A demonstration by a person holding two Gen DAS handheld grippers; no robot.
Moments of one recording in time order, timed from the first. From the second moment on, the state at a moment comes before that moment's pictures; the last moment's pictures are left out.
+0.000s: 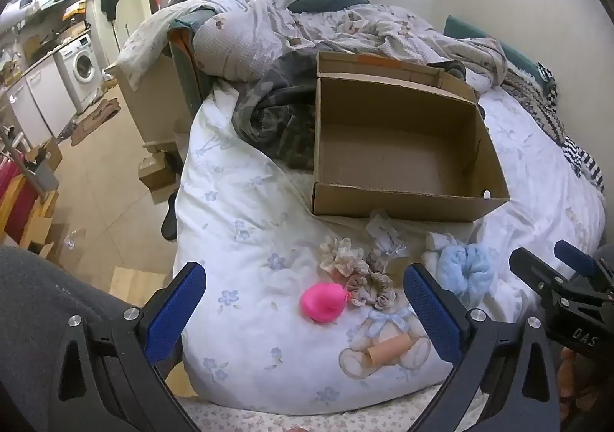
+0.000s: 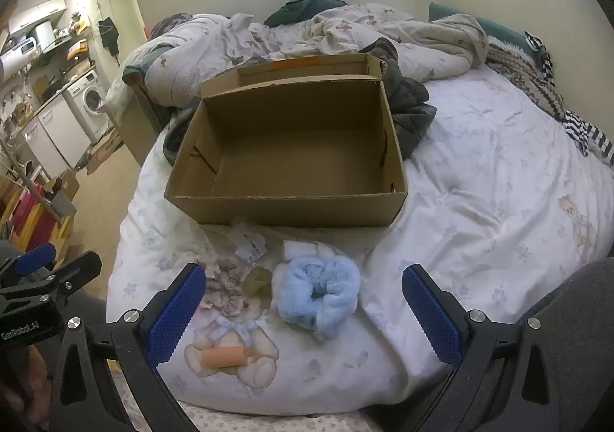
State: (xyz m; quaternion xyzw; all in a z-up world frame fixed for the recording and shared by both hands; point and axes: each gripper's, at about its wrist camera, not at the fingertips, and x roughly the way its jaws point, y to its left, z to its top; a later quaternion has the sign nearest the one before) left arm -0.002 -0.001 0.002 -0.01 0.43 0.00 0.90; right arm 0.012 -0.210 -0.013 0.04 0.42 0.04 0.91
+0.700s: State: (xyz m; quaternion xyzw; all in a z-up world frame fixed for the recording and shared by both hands) left arm -0.001 -0.005 0.004 0.00 0.43 0.00 0.90; right arm 0.013 -0.209 -0.014 0.04 0.42 0.04 0.90
